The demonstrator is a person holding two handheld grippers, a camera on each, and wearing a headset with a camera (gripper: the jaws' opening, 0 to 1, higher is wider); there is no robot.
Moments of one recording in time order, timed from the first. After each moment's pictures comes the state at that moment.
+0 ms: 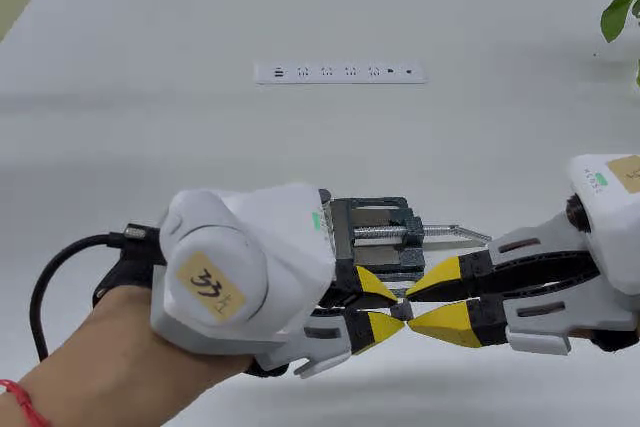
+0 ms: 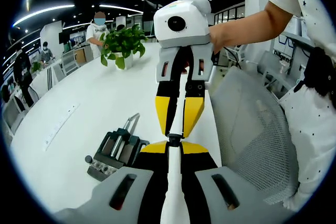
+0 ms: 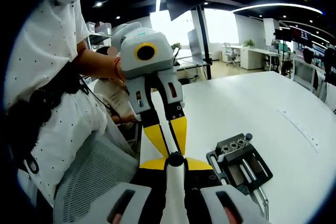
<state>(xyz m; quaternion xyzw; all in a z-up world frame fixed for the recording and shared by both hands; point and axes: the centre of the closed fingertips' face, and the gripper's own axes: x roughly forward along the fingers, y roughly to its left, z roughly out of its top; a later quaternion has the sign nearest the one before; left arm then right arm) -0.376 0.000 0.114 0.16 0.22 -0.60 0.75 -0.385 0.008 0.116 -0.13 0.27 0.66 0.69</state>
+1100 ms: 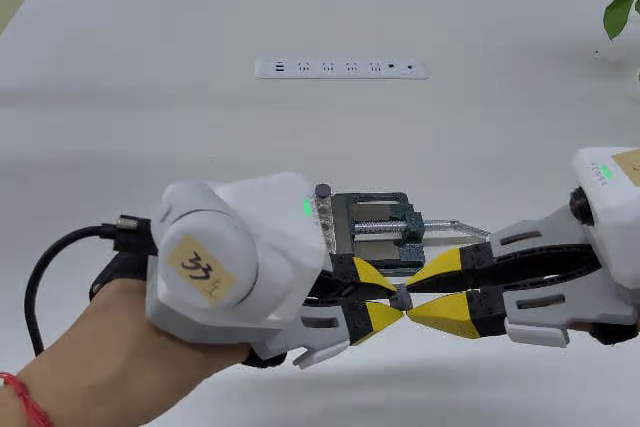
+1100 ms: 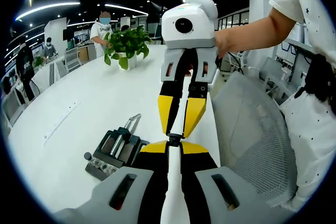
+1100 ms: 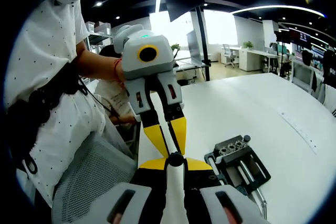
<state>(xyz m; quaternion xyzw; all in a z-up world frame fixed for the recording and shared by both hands) -0.375 0.002 0.117 0.13 0.22 -0.59 0.76 -0.383 0.010 0.118 -0.13 0.26 0.66 0.69</state>
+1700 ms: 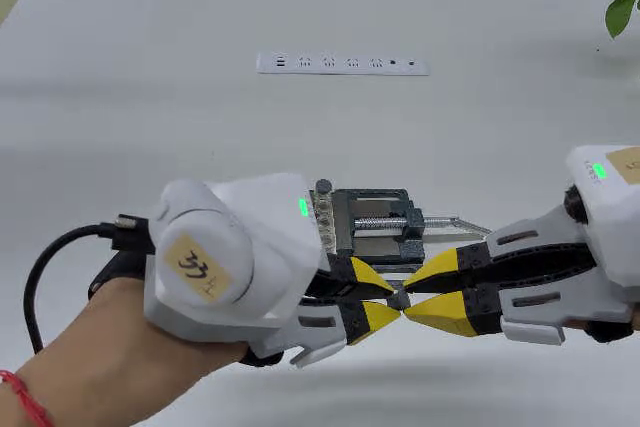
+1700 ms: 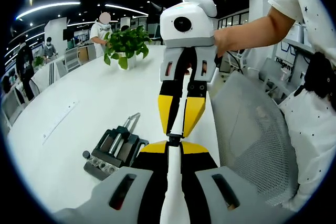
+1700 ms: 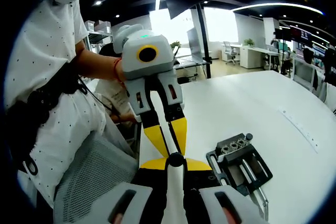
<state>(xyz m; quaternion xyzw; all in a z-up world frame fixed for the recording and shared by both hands) -0.377 0.003 0.112 0.13 0.22 -0.60 0.76 -0.385 0.012 0.114 -0.13 0.27 0.66 0.68</state>
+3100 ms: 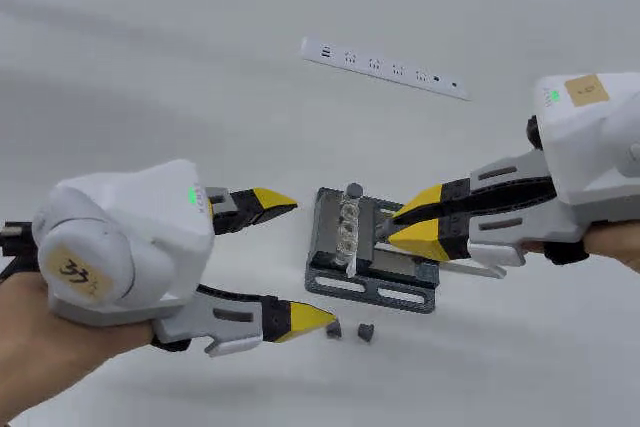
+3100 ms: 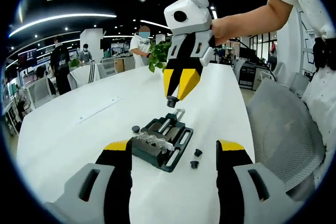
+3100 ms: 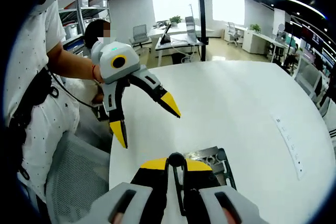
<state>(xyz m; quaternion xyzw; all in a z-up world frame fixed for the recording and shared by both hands) -0.332 0.101 0.096 0.08 0.15 -0.48 0.86 -0.294 0.055 0.113 -0.26 0.33 0.63 0.65</state>
